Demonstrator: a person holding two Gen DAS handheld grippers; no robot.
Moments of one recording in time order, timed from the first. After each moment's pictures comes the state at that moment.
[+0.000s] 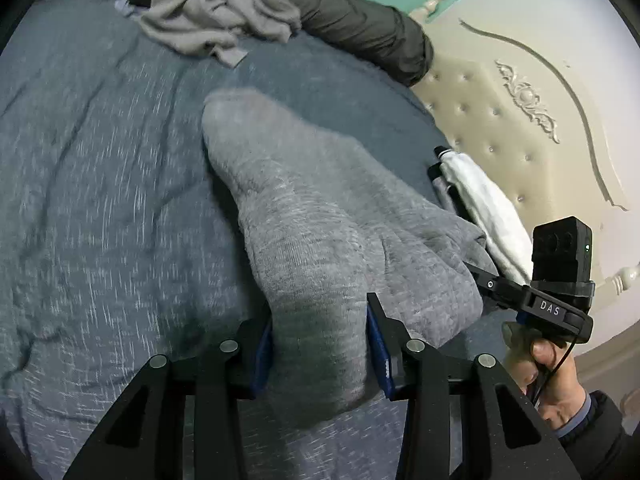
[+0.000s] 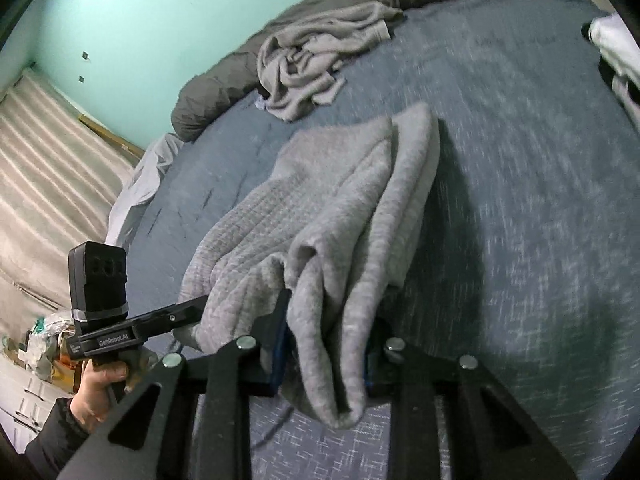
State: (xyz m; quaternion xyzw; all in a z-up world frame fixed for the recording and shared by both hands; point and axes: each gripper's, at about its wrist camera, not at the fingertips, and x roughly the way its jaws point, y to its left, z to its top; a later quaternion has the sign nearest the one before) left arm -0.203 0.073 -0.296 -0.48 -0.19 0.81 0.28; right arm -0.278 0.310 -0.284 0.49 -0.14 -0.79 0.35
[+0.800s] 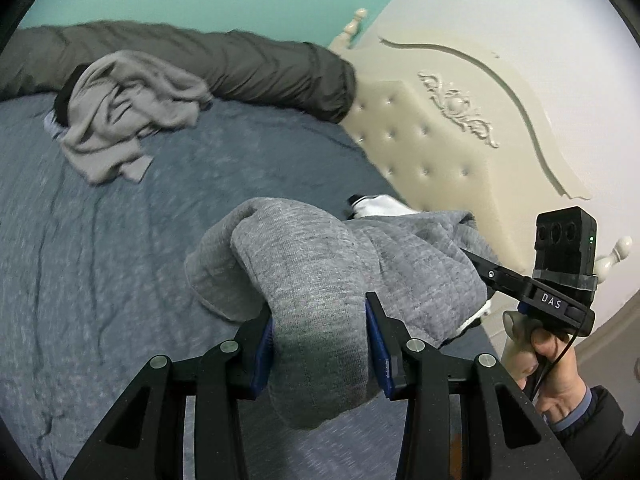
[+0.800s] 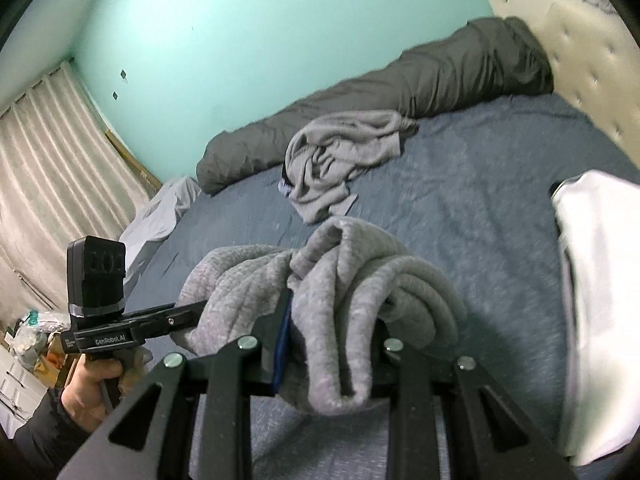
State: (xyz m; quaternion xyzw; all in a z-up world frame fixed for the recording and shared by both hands) left arm -0.214 0.173 -0.133 -0.41 -0.13 0.84 0.34; right arm -0.292 0.397 -0.122 0.38 -0.12 -0.85 0.35
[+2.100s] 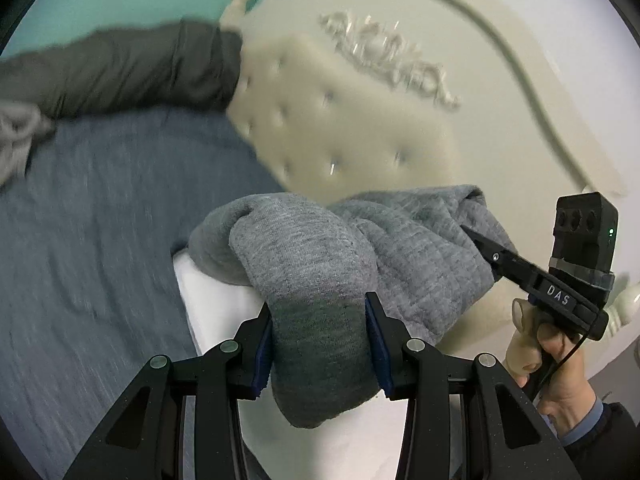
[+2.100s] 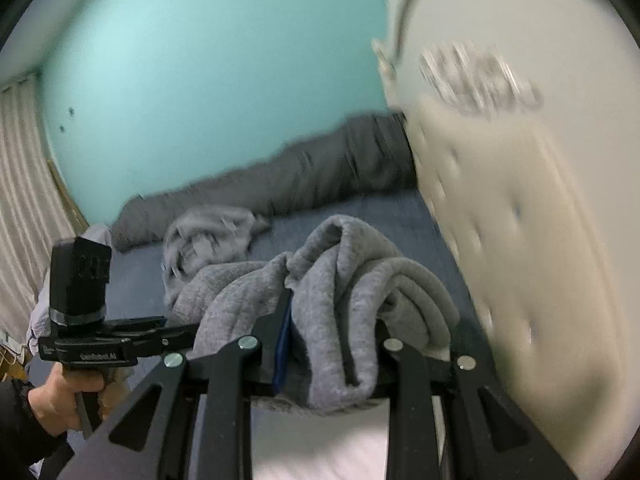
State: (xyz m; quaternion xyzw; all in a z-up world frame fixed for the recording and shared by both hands) left arm -0.325 0.499 -0.121 -0.41 -0.10 0.80 0.43; right arm -0.412 0.682 -0.080 0.32 -0.07 -0.92 0.22
